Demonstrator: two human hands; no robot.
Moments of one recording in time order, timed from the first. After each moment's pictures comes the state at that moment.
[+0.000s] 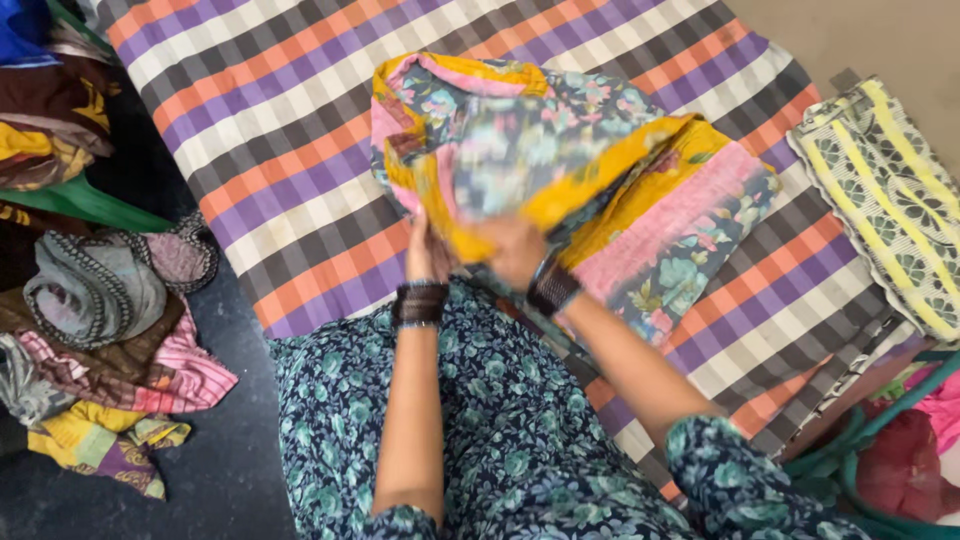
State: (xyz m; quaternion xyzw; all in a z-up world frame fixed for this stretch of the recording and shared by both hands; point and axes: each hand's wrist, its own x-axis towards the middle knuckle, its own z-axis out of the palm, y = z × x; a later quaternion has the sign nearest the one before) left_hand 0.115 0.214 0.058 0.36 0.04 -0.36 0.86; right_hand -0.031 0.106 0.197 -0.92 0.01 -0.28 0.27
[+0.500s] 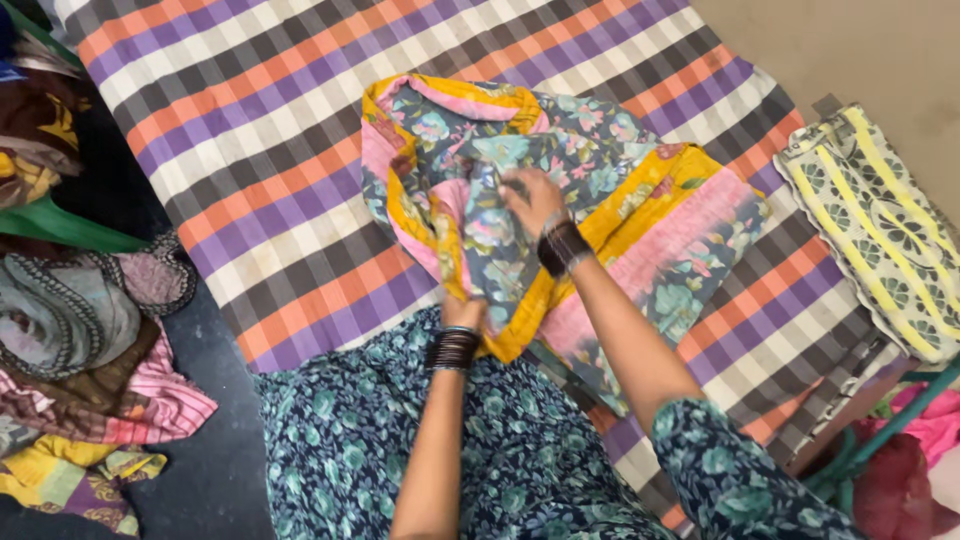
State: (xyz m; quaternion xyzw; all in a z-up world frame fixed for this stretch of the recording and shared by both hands) left_hand 0.046 0.197 -0.025 0.74 -0.03 -0.31 0.59; right_hand 0.036 -0.022 0.139 -0.89 0.17 -0.28 0.33
